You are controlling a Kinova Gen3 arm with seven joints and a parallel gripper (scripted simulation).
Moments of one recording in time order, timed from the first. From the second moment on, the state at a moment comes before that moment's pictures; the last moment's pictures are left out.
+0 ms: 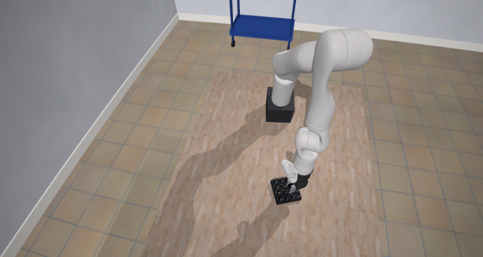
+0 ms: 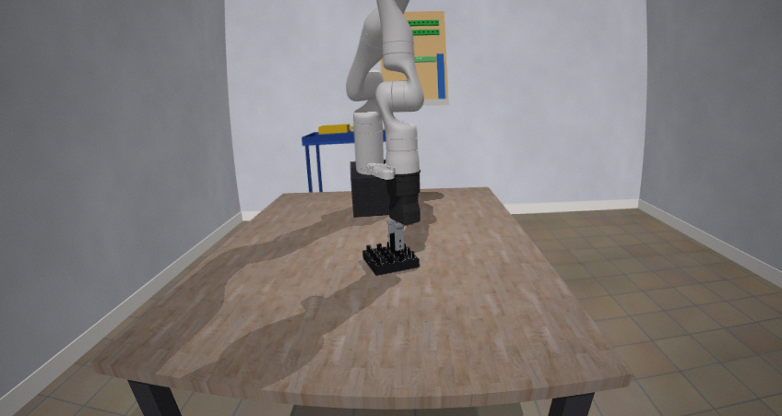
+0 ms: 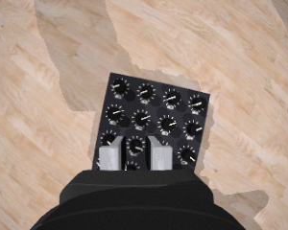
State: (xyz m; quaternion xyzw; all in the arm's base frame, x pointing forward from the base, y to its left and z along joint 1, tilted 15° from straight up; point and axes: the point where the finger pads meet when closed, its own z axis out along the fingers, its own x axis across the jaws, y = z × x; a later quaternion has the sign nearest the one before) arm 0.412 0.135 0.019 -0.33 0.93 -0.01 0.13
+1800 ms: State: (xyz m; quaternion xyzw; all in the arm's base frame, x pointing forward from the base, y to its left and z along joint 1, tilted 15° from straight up) arm 0.413 0.135 0.006 -0.33 0.93 -0.01 0.13
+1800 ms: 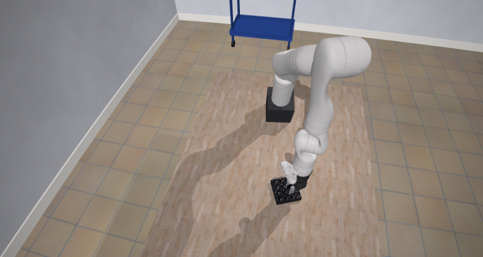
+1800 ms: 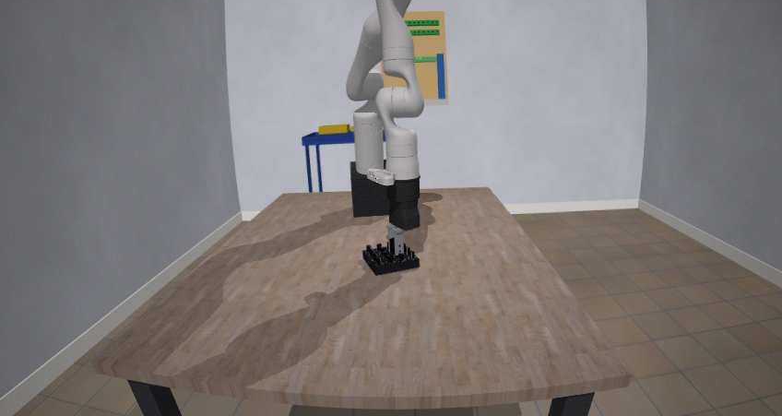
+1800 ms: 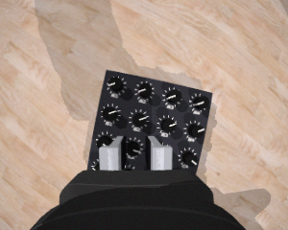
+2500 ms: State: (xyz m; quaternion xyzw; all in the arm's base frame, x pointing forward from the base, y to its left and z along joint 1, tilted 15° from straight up) arm 0.414 0.135 0.006 -0.33 0.93 -0.01 0.13
